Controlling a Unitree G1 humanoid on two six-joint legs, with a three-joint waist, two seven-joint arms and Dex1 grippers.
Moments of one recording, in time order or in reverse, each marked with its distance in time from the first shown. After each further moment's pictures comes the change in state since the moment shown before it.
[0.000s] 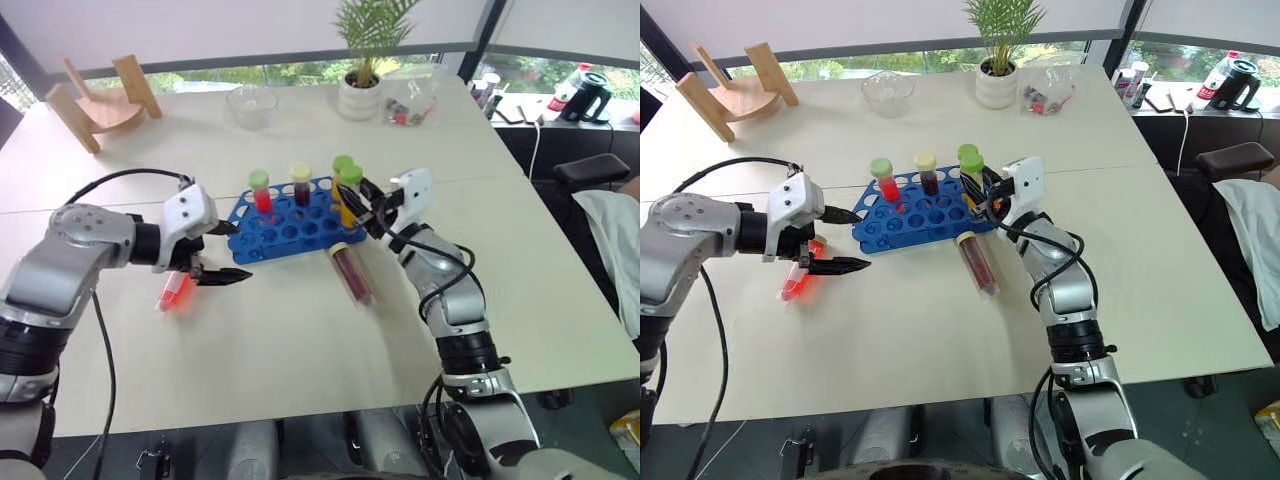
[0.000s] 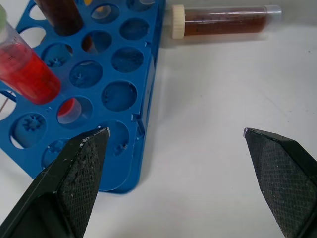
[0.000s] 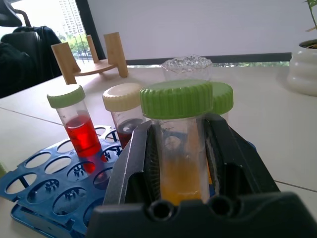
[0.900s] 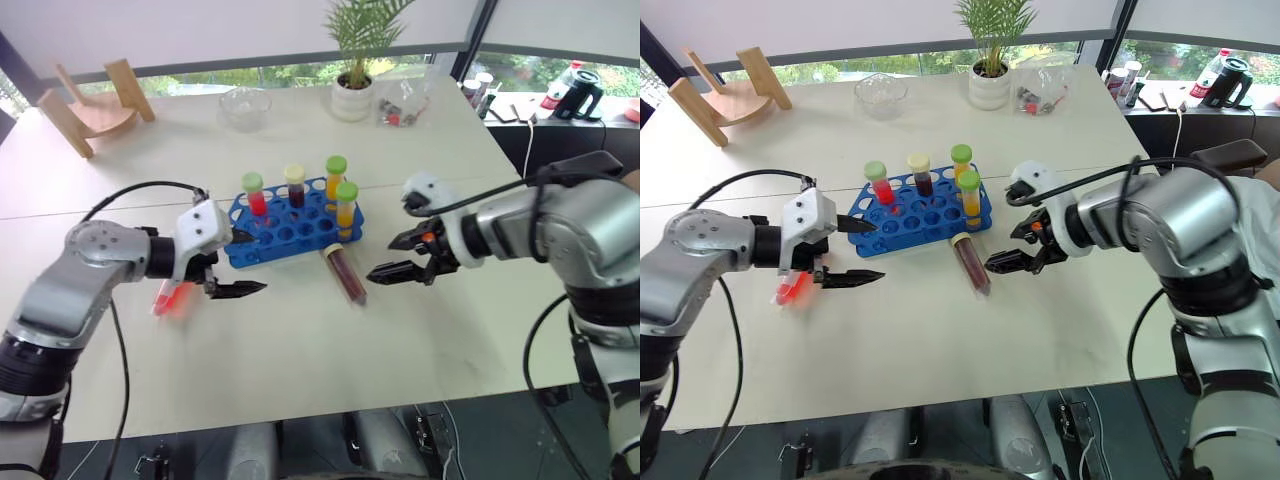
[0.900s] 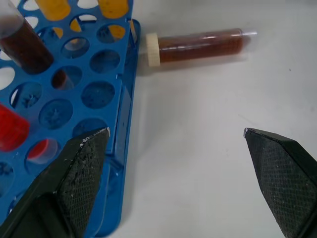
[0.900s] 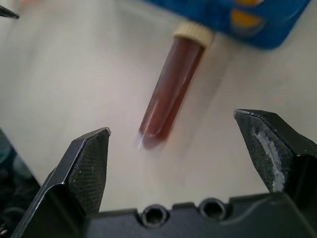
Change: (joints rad) left arm 0.099 -0.063 0.018 -0.138 0.001 -0.023 0.090; right arm -0.415 -0.633 0.258 -0.310 0.534 1.413 0.339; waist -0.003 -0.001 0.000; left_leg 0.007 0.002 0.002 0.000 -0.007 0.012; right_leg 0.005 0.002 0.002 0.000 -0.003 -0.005
